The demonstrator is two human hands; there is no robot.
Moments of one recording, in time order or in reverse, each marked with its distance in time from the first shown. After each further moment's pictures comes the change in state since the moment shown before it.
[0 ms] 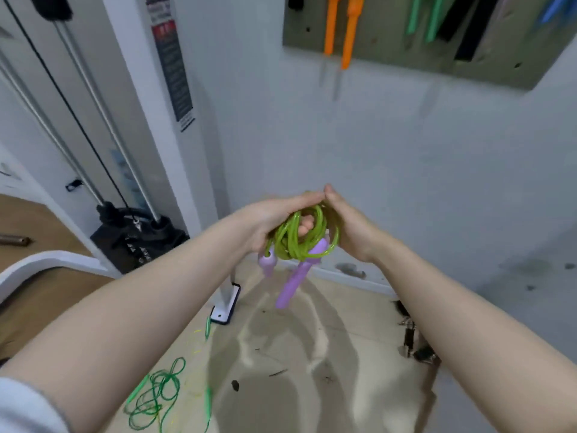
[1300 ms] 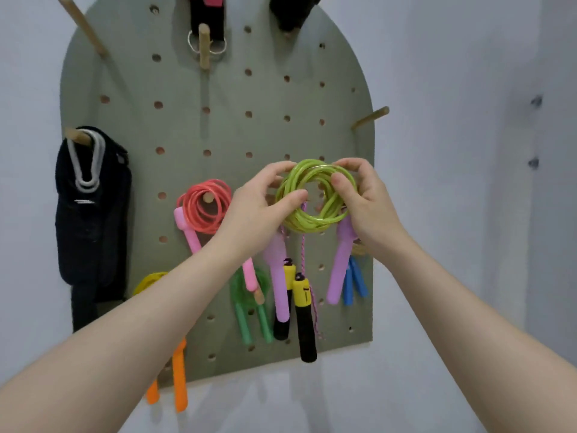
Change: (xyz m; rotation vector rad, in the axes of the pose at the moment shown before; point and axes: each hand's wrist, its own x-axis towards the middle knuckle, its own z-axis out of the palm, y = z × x) left_hand 0.194 0.426 0.127 0.360 -0.144 1.450; right_hand 0.031 -0.406 -0.247 -0.633 0.990 -1.057
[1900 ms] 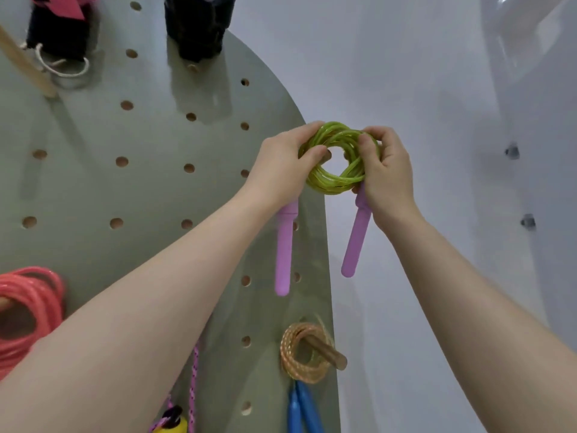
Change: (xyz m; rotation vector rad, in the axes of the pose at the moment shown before) left_hand 0.231 -0.011 0.147 0.124 0.041 0.328; right_hand 0.194 0.087 -0.135 -0.133 0.376 -0.242
